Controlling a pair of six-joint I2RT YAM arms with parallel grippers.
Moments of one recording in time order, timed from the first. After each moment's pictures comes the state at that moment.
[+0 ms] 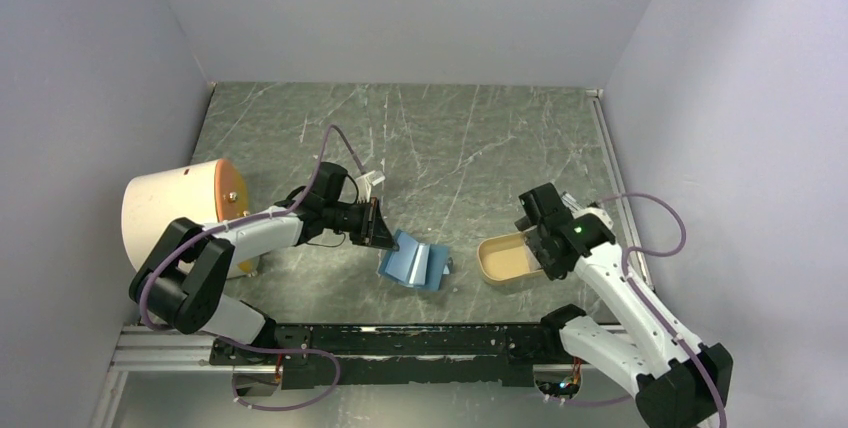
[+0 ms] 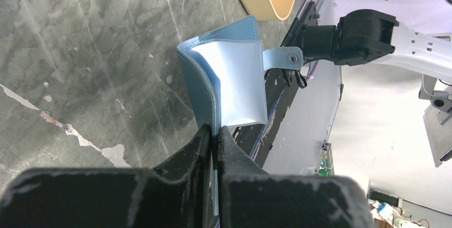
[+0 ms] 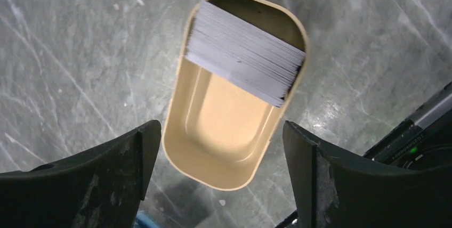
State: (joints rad) left arm -0.52 1.46 0.65 0.05 0.83 -0.52; right arm 0.42 0.92 0.79 -1.07 0.47 1.37
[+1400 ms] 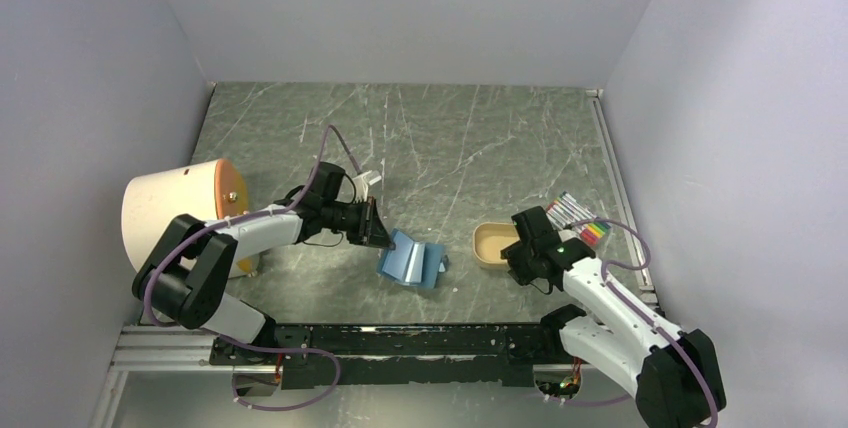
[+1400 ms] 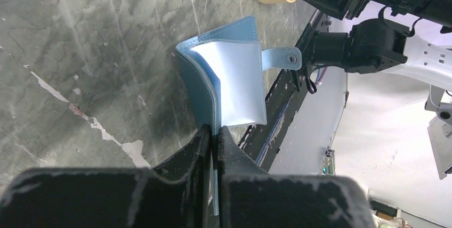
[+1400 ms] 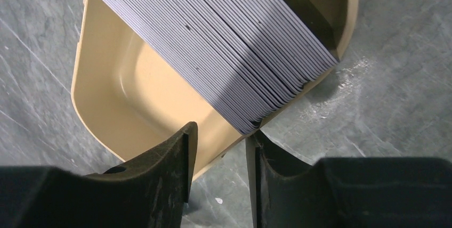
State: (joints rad) left arm -0.49 1.48 0.65 0.03 0.81 -0.50; right arm 0.42 0.90 0.44 -0.70 0.22 1.44
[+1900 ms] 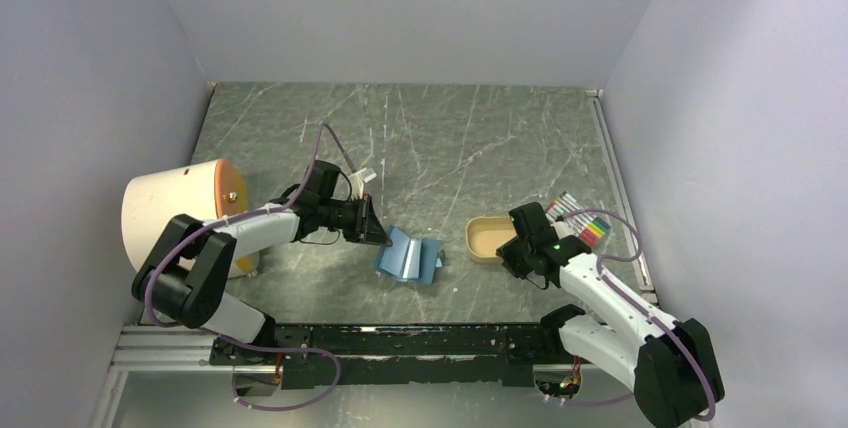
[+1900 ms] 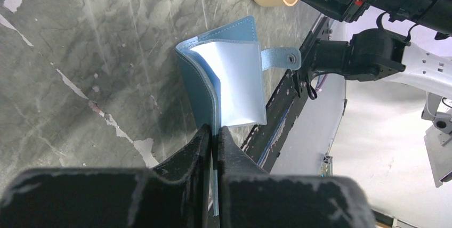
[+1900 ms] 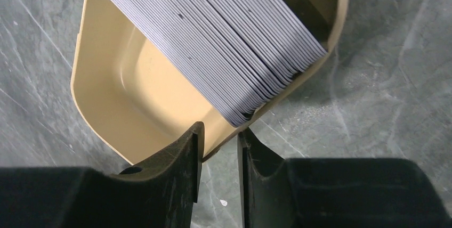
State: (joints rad) left arm -0.46 1.48 0.65 0.02 0.81 -0.50; right arm 0.43 0.95 0.44 -0.60 0.19 1.35
